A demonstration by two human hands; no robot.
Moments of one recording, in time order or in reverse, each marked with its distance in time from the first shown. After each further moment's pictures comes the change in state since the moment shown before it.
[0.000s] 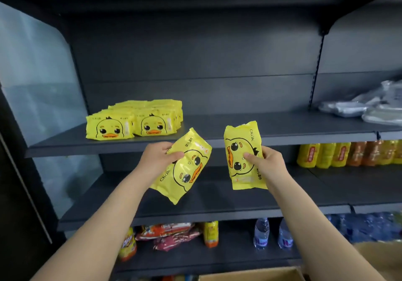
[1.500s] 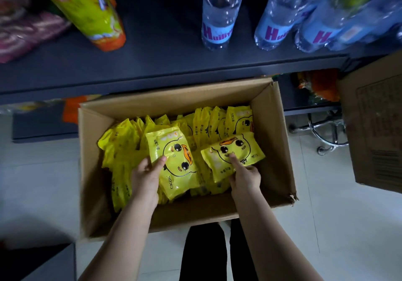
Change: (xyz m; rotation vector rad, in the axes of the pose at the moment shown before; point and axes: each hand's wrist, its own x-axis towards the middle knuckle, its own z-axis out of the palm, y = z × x) left_hand -0.166 -0.462 0.473 -0.248 0.147 -1.176; right_hand -0.083 0.626 -0.137 0.165 0.597 1.326
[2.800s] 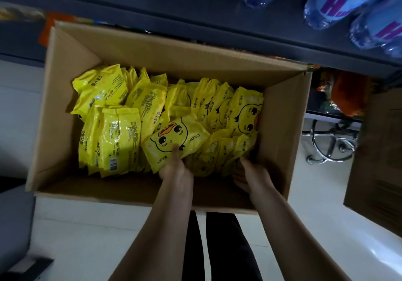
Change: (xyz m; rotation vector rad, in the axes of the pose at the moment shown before) left_hand -0.026 -0.047 0.097 -0.720 0.316 -0.722; right_hand 0.050 -0.026 -0.042 -0.713 -0.054 0.122
